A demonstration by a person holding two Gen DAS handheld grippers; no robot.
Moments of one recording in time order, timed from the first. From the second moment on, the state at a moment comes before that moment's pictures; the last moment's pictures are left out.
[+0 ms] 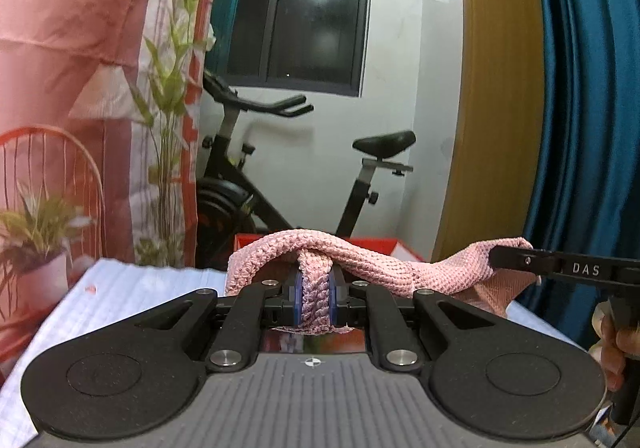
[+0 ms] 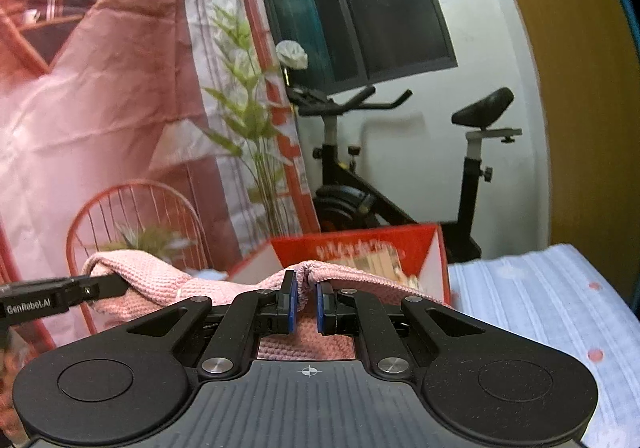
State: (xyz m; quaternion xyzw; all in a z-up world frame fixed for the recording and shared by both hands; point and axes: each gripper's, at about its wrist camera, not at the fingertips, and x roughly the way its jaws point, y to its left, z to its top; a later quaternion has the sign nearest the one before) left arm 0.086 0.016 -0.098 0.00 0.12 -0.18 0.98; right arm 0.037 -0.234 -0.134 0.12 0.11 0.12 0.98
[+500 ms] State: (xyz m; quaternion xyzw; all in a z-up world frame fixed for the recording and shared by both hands) left arm 0.174 0.000 -0.068 0.00 0.16 -0.19 0.97; right arm 0.128 -0.257 -0.070 0.08 0.12 0.12 0.98
